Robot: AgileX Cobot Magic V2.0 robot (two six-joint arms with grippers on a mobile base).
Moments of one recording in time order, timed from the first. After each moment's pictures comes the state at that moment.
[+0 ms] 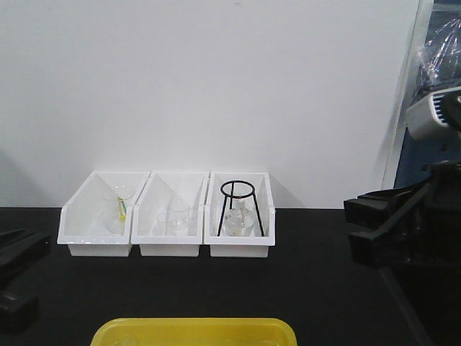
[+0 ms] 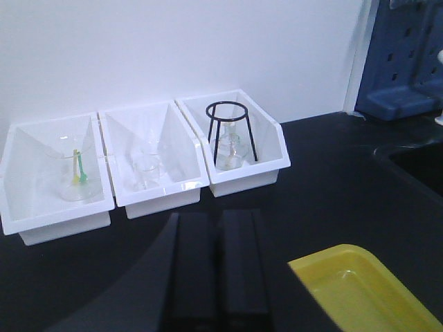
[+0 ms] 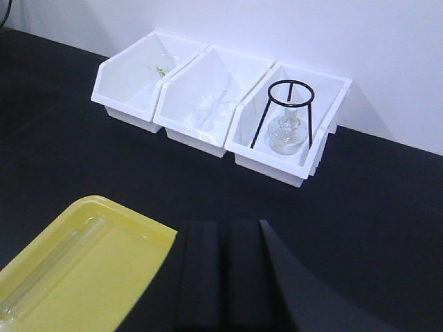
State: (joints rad) left arm -0.42 0.83 -0.76 0.28 0.25 -0.39; right arm 0.50 1.05 -1.16 -0.04 0.62 0.05
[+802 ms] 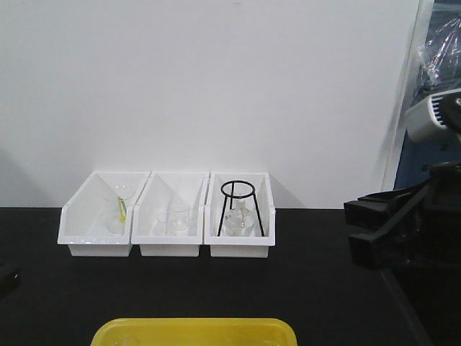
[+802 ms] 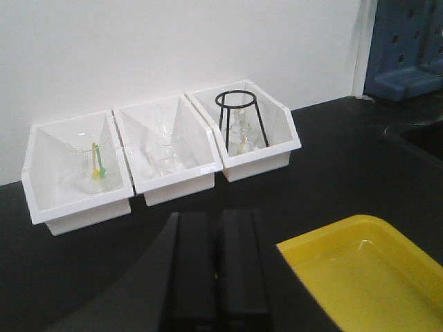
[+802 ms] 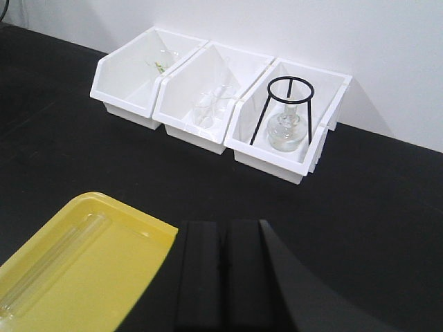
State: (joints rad) left arm -0.42 0.66 -0.61 0.30 0.27 -0.32; right arm 0.50 1.05 -1.16 -0.04 0.63 0.05
